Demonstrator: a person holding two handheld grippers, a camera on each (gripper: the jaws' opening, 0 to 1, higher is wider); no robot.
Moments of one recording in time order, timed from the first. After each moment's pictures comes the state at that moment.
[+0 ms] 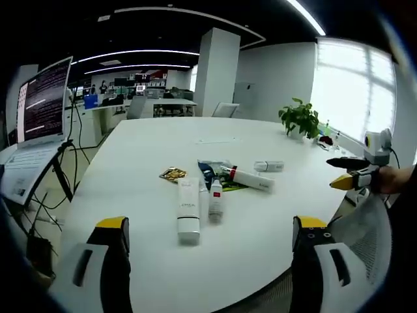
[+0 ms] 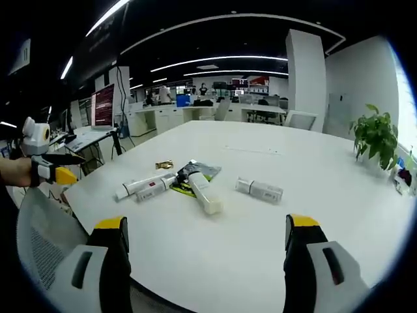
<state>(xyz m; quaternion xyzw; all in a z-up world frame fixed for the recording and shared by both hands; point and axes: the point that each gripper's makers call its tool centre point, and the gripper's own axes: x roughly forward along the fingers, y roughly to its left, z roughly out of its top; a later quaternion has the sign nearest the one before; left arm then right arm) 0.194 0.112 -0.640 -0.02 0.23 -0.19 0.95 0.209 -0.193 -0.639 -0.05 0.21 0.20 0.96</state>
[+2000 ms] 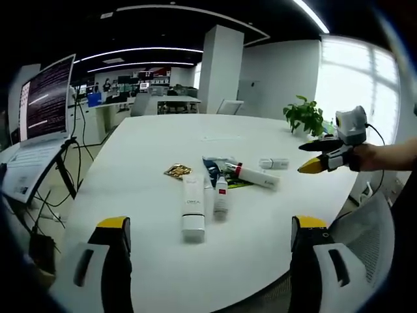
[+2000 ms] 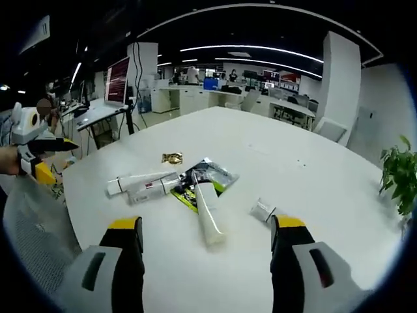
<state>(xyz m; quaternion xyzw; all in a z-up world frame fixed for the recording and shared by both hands) 0.196 0.119 -0.646 -0.02 0.24 -0.17 0.96 0.296 -0.142 -0.651 -0.13 0.25 0.29 0.92</state>
